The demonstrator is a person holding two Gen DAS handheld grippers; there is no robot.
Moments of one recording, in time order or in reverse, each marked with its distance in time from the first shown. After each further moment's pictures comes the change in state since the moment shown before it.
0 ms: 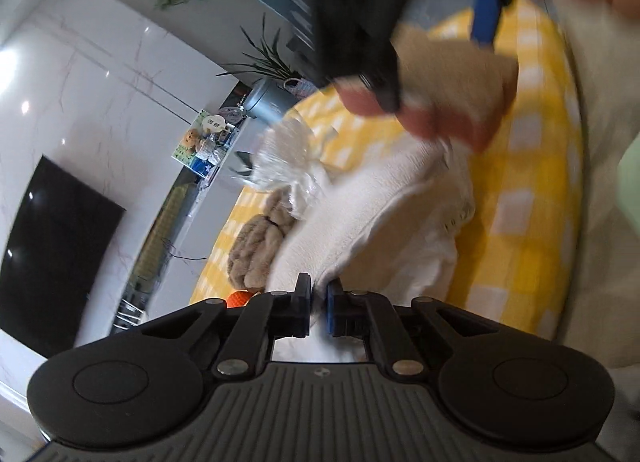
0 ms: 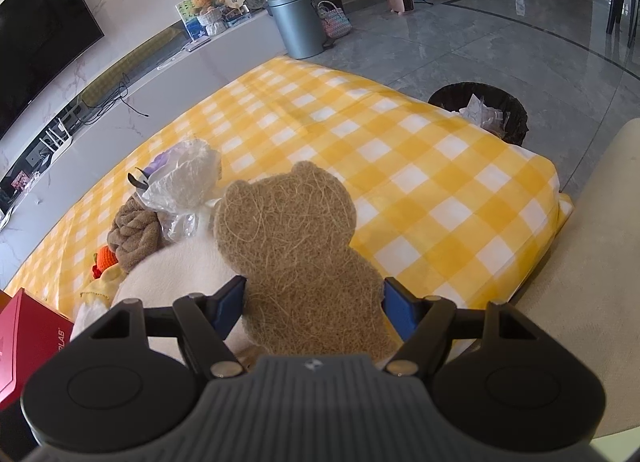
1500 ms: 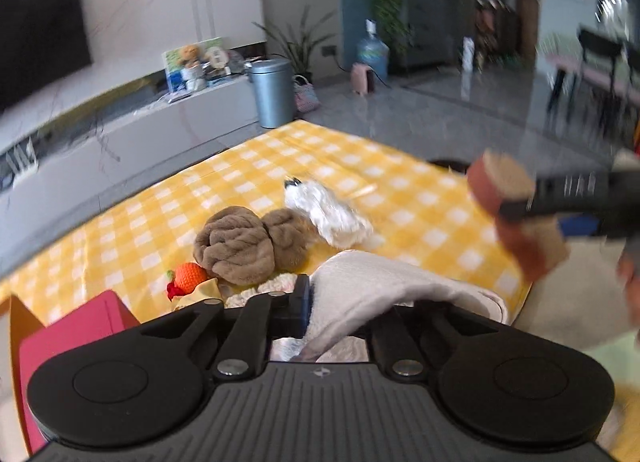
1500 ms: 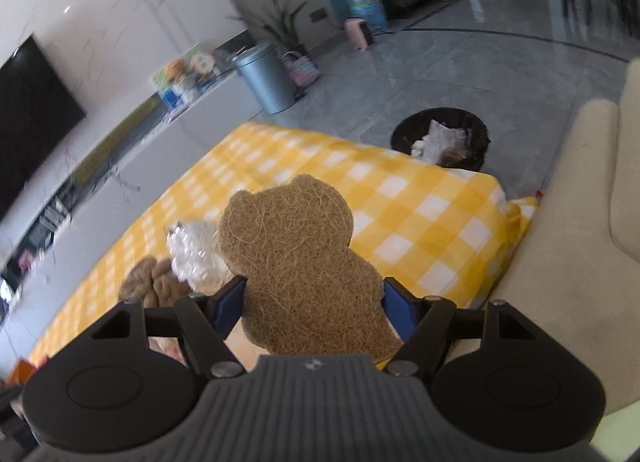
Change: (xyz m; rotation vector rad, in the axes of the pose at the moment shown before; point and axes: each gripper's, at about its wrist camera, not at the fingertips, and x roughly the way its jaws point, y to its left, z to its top) left arm -0.013 0.131 -0.008 -0.690 -0.019 -0.357; right arm -0.047 -0.040 0.003 0.144 -0.148 0.015
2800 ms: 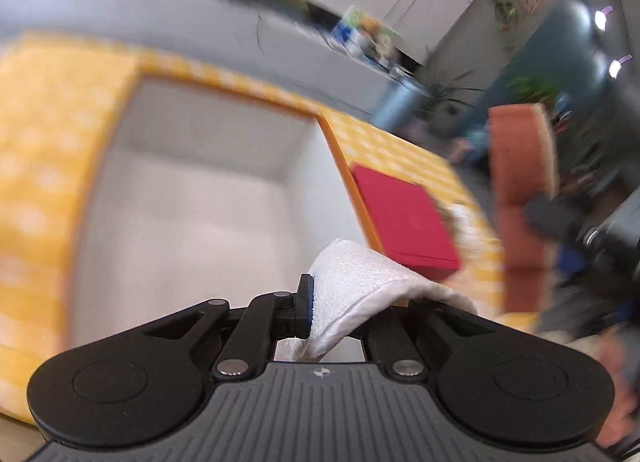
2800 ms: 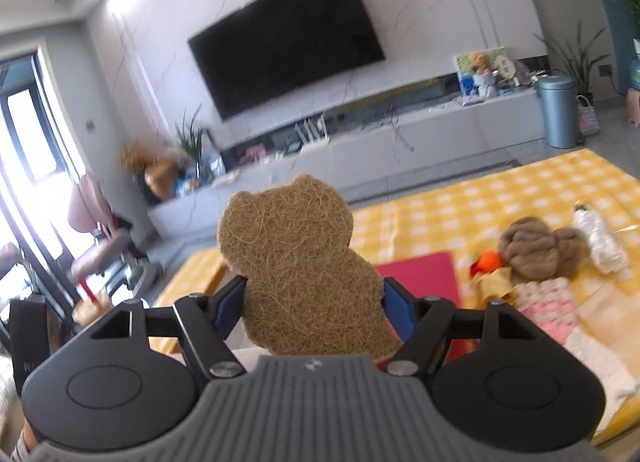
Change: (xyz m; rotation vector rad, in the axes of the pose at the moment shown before) left arm -0.153 0.252 -0.154 -0.792 0.028 -0.112; right arm -0.103 0.269 -0.140 -0.500 0.038 0.649
